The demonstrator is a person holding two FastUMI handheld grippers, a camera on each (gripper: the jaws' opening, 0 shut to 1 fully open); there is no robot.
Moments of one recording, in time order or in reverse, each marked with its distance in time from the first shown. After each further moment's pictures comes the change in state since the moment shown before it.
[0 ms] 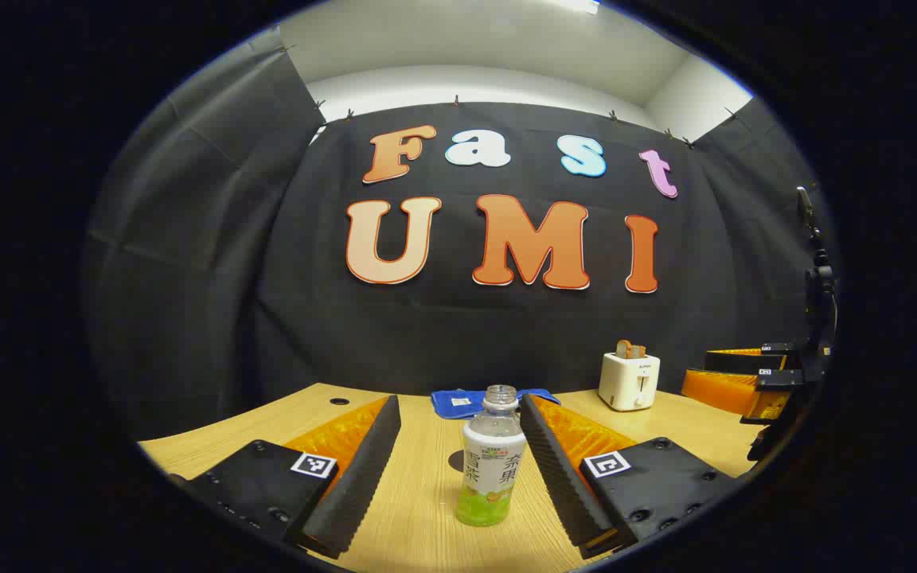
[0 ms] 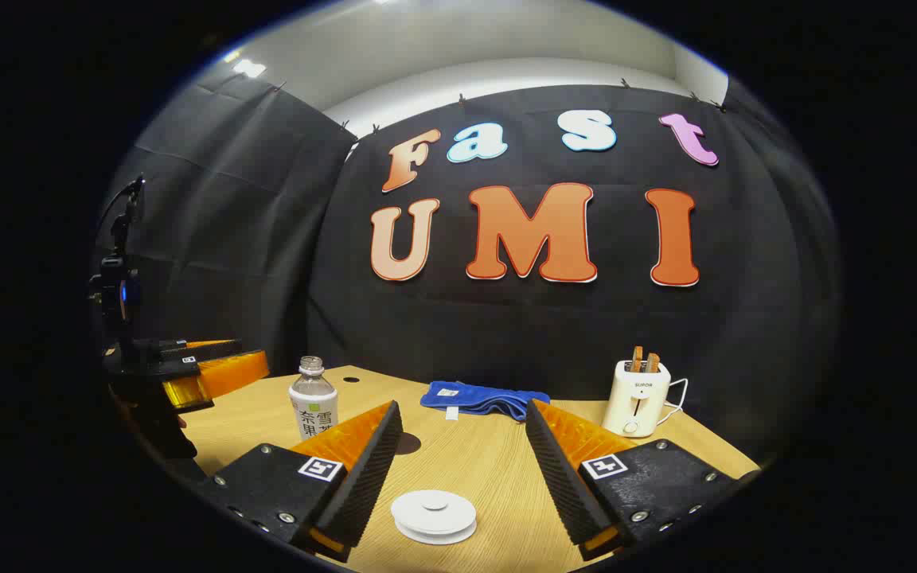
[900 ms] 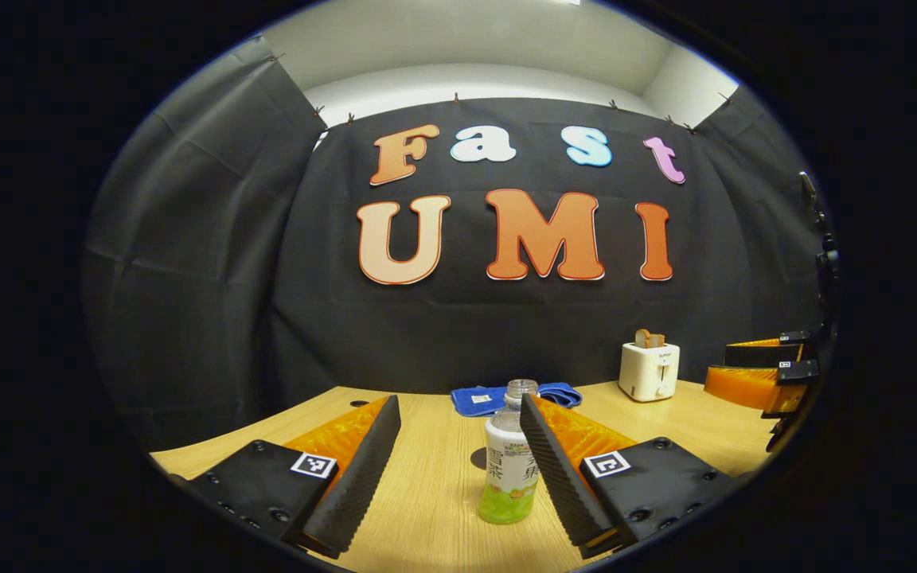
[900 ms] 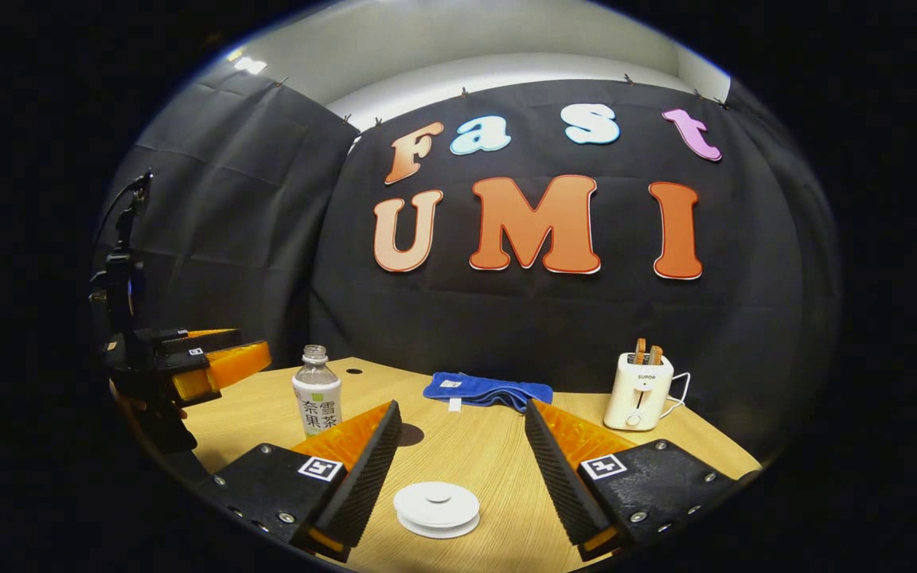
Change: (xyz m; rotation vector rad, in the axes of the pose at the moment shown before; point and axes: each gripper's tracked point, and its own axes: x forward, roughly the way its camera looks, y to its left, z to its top) left arm 0.001 0.015 -0.004 0.056 0.009 0.062; right arm -0.003 0.005 -0.012 0.001 0.032 0.015
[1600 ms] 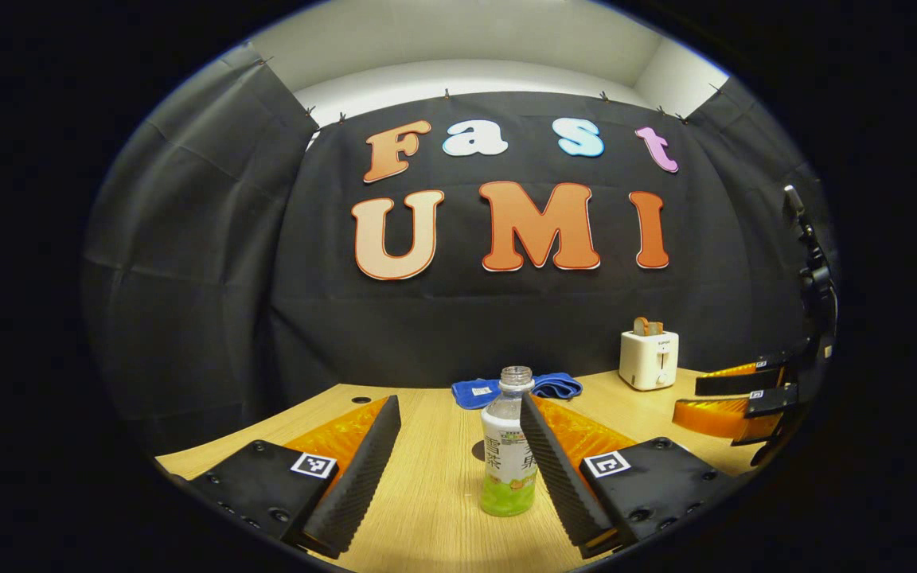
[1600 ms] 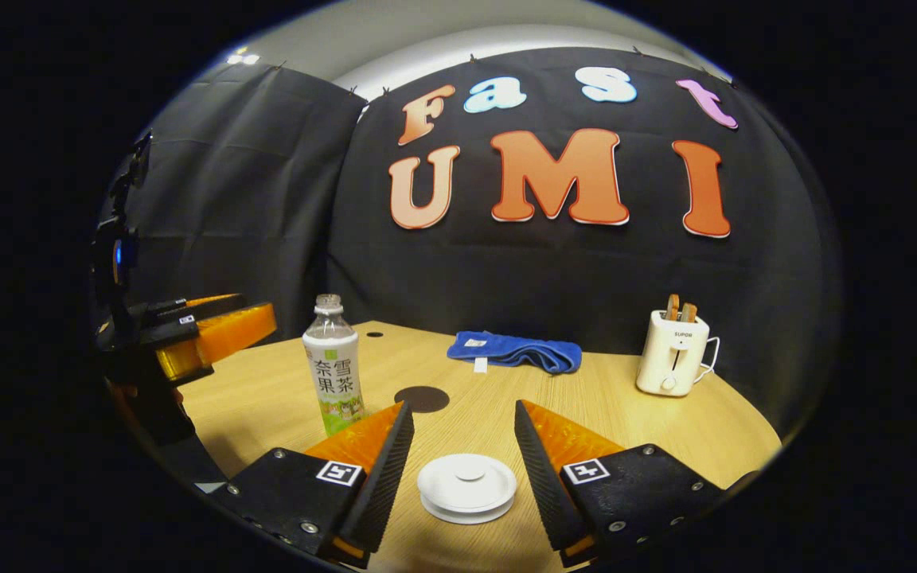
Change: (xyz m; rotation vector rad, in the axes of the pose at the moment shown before) left arm -0.006 -0.002 -0.008 0.031 0.020 -0.001; right arm 0.015 0.029 -0.062 0.015 0.182 0.075
